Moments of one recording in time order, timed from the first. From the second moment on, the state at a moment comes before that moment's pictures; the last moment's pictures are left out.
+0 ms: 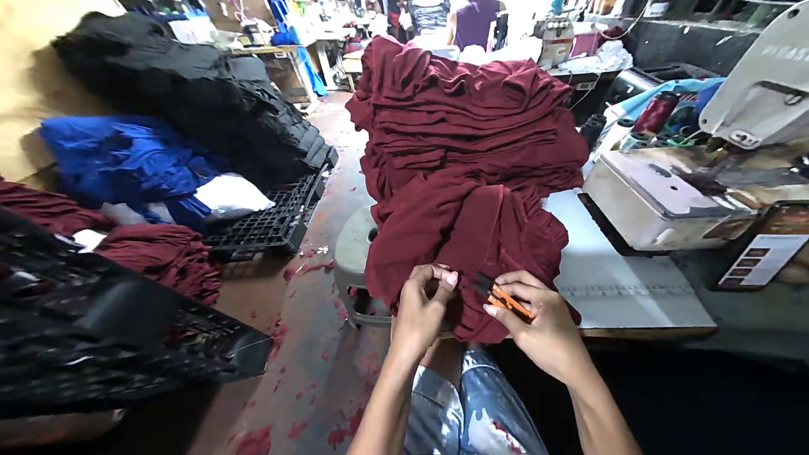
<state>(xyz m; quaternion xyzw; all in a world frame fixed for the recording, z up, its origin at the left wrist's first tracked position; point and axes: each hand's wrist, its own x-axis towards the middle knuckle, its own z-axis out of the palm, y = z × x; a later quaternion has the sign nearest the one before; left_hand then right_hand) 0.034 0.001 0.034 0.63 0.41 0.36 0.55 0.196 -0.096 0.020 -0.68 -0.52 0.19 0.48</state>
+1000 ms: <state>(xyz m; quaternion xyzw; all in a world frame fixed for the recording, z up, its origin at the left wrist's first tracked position) -0.042 0.015 0.012 0.67 0.42 0.51 0.33 0.200 -0.093 0.022 -0.66 -0.41 0.24 0.58</state>
